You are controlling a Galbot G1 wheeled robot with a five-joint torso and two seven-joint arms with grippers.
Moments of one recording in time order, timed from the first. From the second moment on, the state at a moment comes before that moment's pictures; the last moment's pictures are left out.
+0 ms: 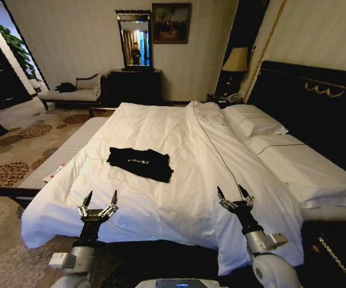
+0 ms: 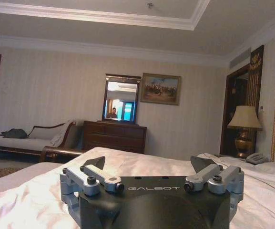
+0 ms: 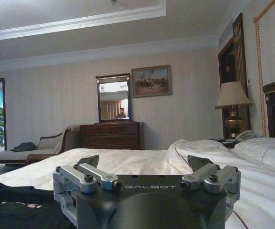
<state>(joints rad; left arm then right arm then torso) 1.89 -1.40 -0.67 -2.33 -0.33 -0.20 0.03 -1.75 1.24 0.69 2.16 0.43 0.21 -0.08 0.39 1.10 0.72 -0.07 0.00</state>
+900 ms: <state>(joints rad) 1.89 -1.41 -0.67 -2.31 -0.33 -0.22 0.03 -1.75 1.24 0.68 2.15 0.42 0.22 -0.08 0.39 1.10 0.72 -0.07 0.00</state>
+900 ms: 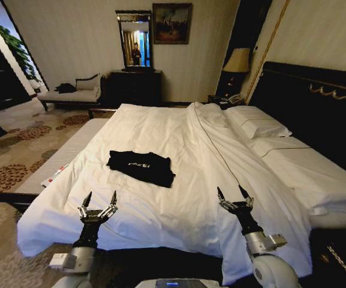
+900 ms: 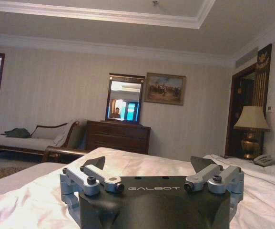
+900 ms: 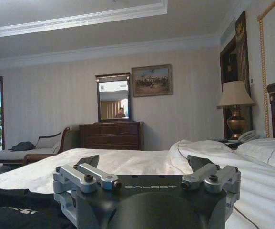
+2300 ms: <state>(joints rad) 1.88 -1.42 -0.68 -2.30 -0.34 -0.22 0.03 -1.74 1.25 0.66 2.12 0.40 0.24 -0.08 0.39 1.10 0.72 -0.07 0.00</state>
